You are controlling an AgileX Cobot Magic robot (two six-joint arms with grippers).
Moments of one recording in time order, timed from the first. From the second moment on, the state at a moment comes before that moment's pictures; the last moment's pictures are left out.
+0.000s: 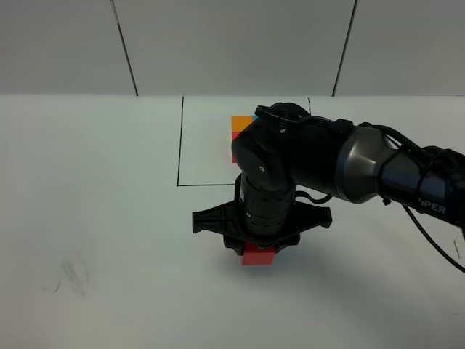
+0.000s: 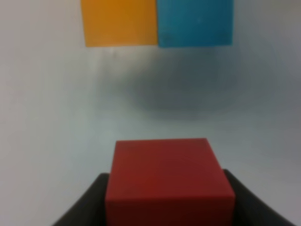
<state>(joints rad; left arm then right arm) -0.08 -0.01 -0.51 -0.04 1.07 0.06 0.80 1.97 -1.49 -0.06 1.01 0.76</state>
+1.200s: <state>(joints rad) -0.08 -0.01 -0.51 -0.04 1.07 0.06 0.82 2.18 -1.64 -0.11 1.01 0.77</state>
